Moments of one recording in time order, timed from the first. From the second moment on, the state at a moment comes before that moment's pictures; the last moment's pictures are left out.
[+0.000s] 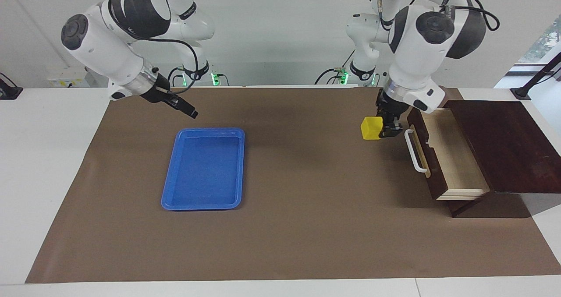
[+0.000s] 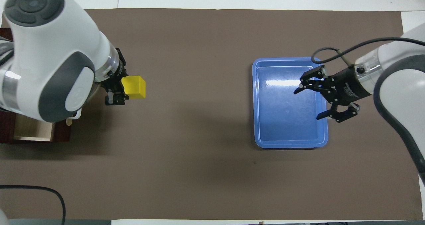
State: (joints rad) left arm -0.36 0.21 -0.07 -1.51 0.03 1.61 -1.98; right arm 0.03 0.10 0.05 -1.76 0.50 1.64 0.87
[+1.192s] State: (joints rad) left arm -0.44 0.28 -0.06 -1.43 0.01 1.62 -2.07; right arm 0.40 0.38 0.06 -1.67 0.95 2.10 1.43
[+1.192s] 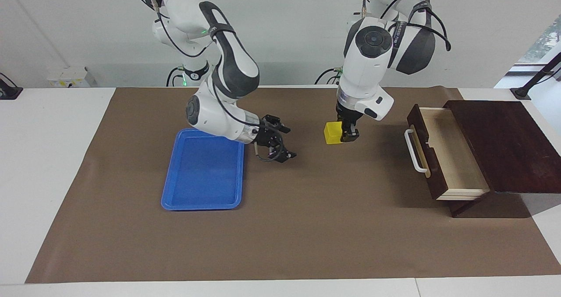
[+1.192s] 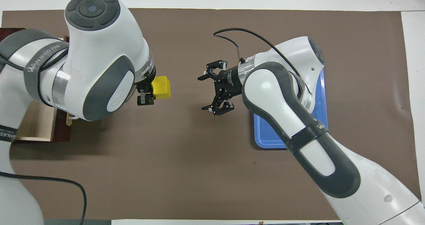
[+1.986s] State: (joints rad) left arm -0.44 0.29 -0.06 -1.43 0.01 1.64 -2.07; right arm 0.51 0.45 0.05 -1.54 0.95 2.21 1.57
